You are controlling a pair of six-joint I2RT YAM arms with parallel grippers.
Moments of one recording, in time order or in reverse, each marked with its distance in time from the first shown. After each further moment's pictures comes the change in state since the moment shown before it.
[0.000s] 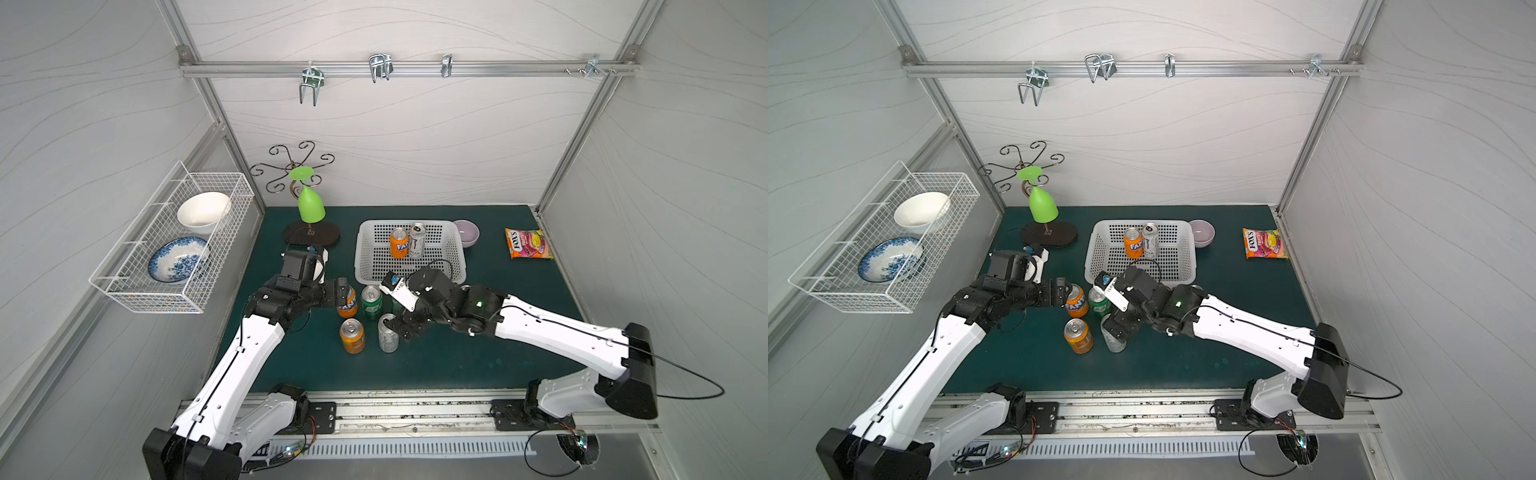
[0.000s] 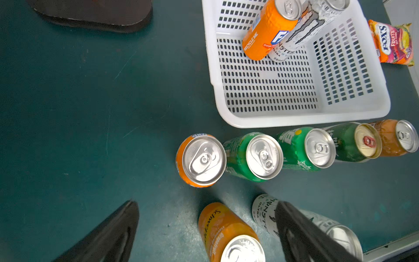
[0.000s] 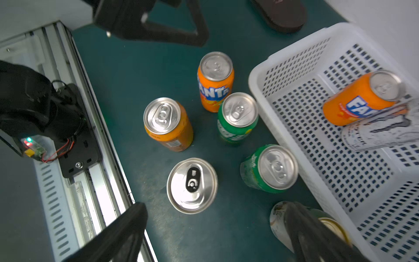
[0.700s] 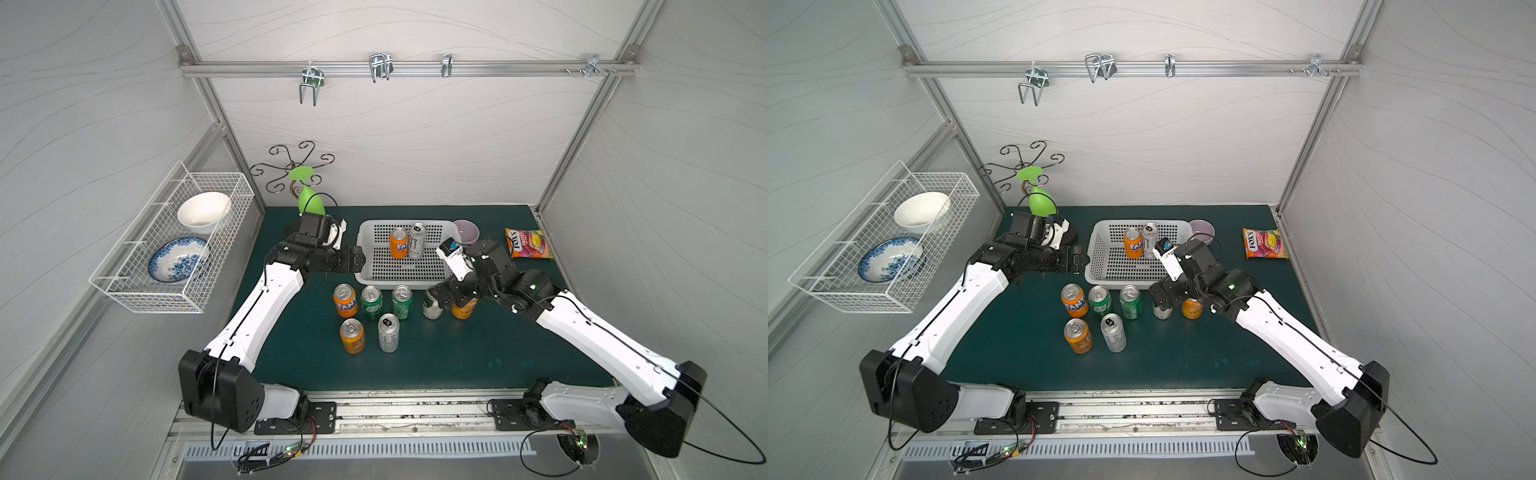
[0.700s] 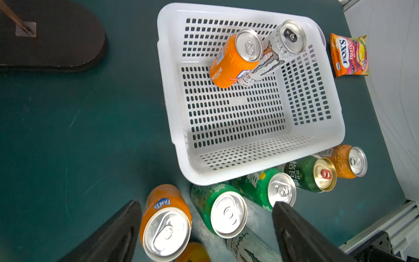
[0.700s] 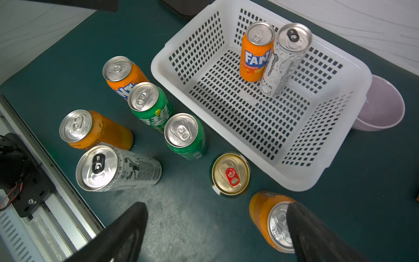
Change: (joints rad) left arm -0.019 0.382 0.340 0.010 0.125 0.020; right arm -0.344 -0.190 -0.089 -0.106 -0.065 0.043
